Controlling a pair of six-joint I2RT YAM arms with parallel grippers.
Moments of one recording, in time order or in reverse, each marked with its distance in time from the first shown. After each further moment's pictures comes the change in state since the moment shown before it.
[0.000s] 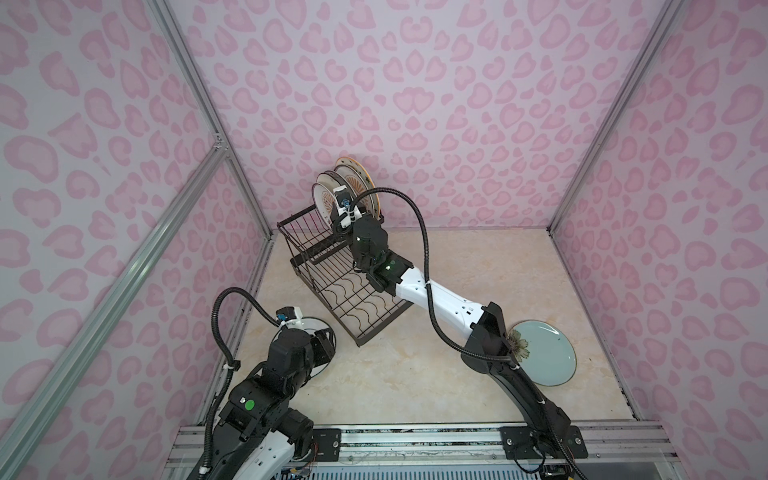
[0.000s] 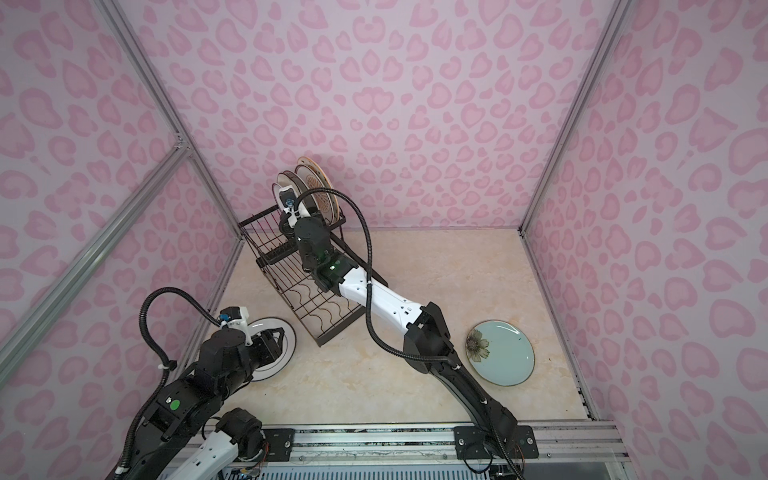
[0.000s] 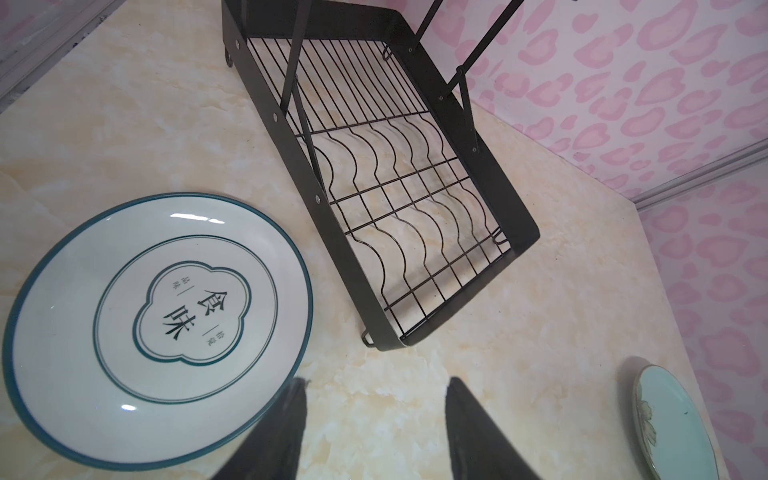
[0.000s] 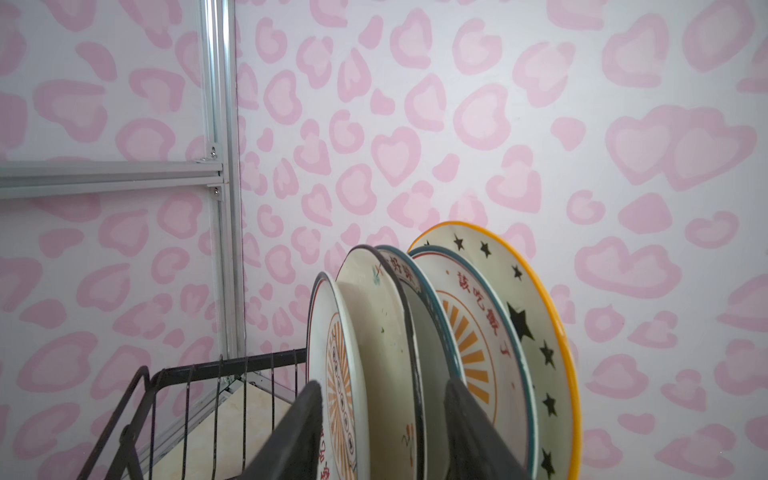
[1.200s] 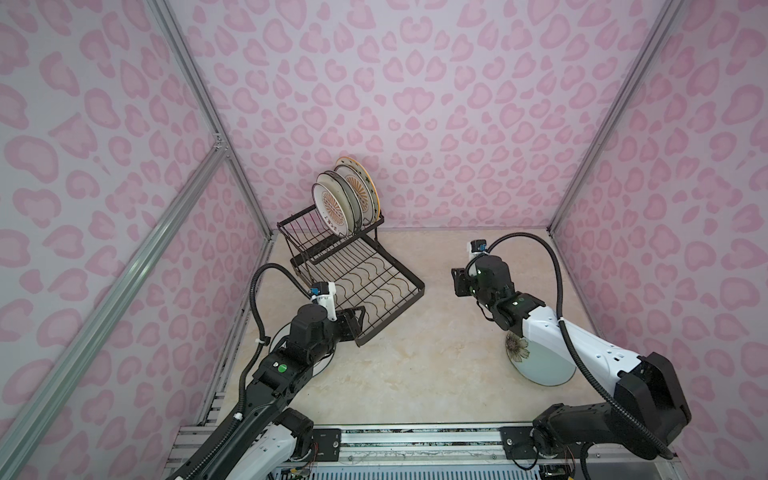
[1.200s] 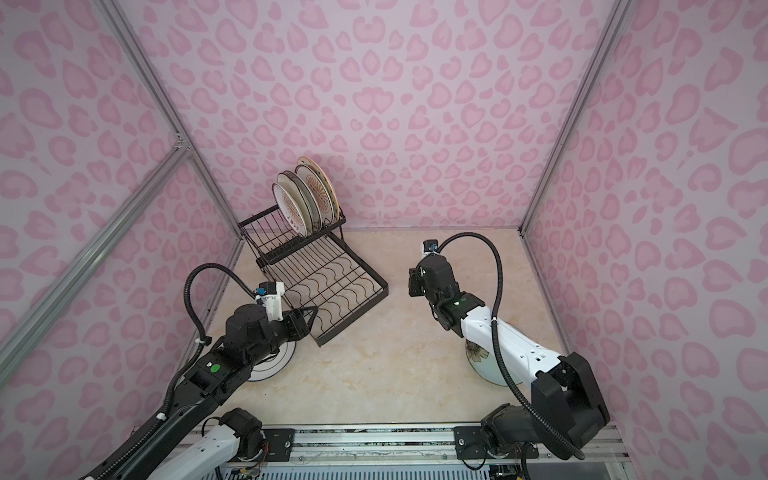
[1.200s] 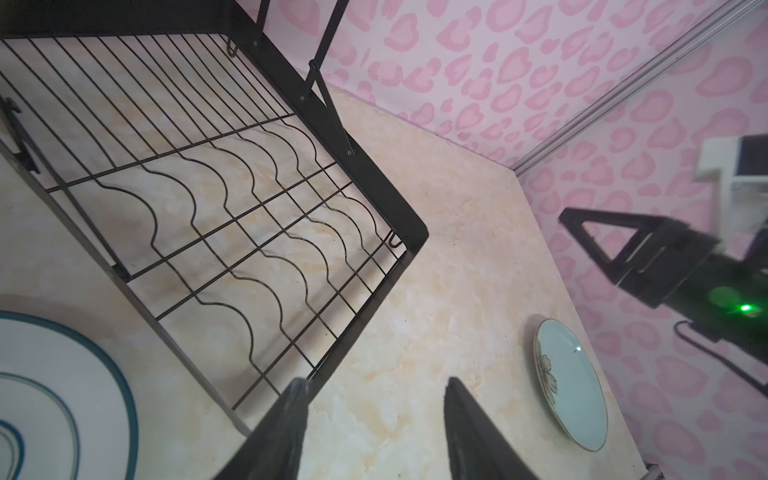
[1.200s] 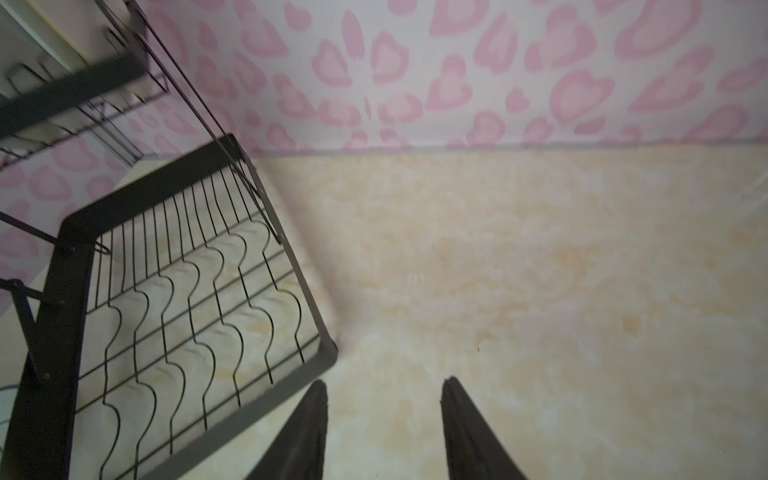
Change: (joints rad) left arm -0.002 0.274 -0.052 0.498 0.274 0.092; right arm -0.438 -1.050 -1.553 -0.241 -0.351 0.567
